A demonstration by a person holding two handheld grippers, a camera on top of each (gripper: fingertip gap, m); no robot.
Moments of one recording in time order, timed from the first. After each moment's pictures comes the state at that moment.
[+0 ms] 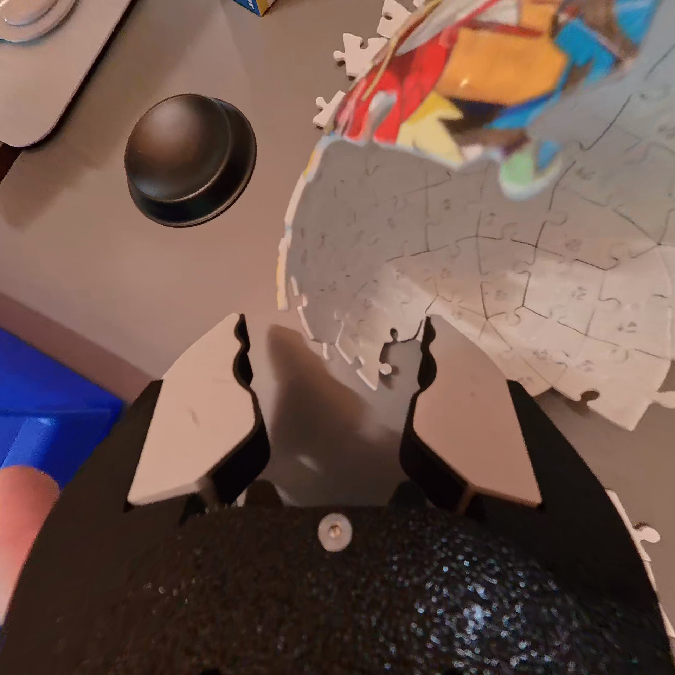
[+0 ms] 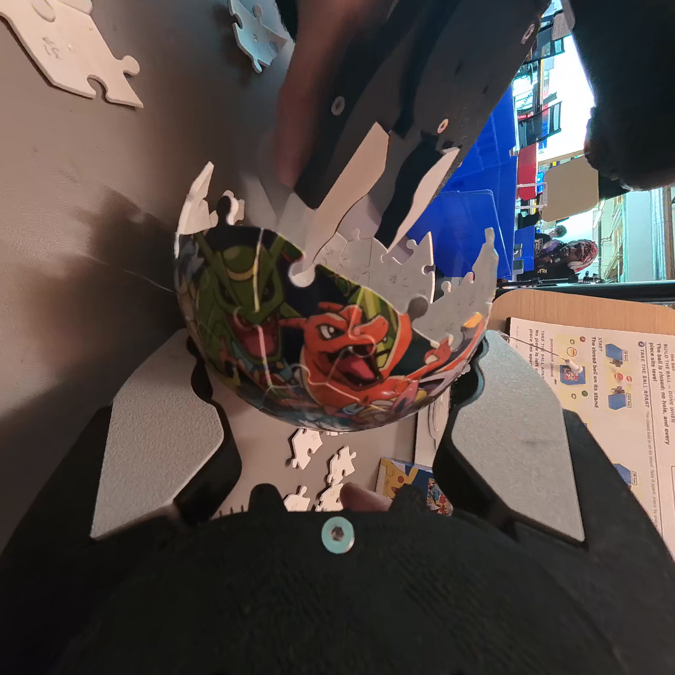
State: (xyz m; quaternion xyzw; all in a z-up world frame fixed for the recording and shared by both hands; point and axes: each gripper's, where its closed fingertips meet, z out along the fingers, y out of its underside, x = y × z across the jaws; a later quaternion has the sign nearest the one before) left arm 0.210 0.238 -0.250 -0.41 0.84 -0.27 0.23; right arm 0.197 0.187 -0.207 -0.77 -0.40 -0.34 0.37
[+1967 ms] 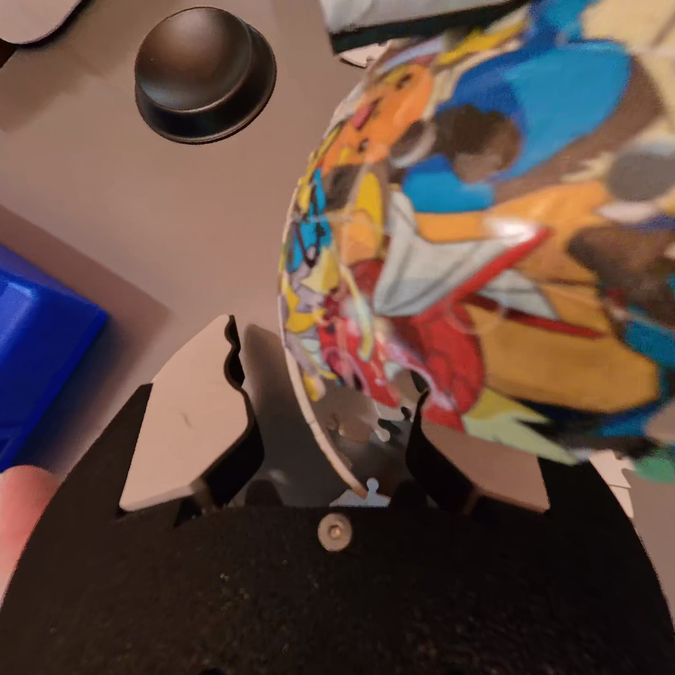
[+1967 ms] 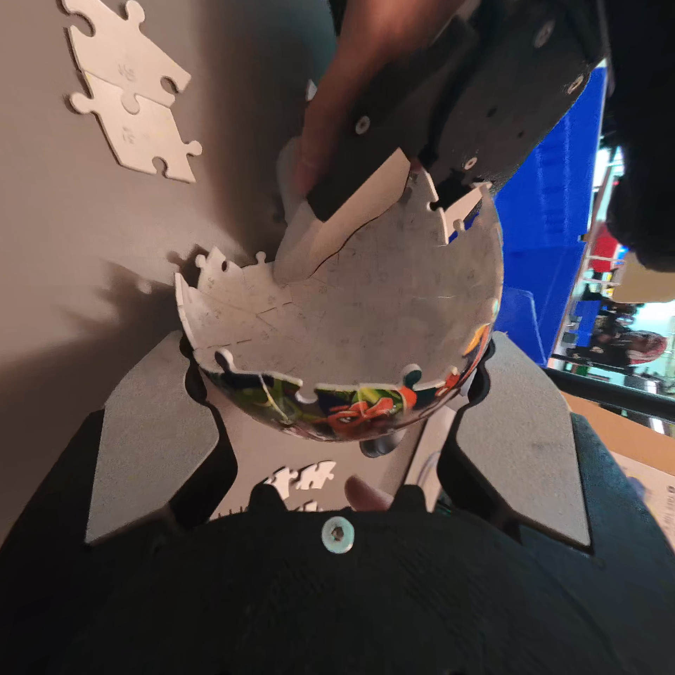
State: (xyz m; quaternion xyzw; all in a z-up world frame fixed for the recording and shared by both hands) left arm 0.180 0.262 -0.257 -0.46 0.81 -0.29 0.21; right arm 0.166 0.218 -0.209 -0.76 -0.51 -0.27 0.30
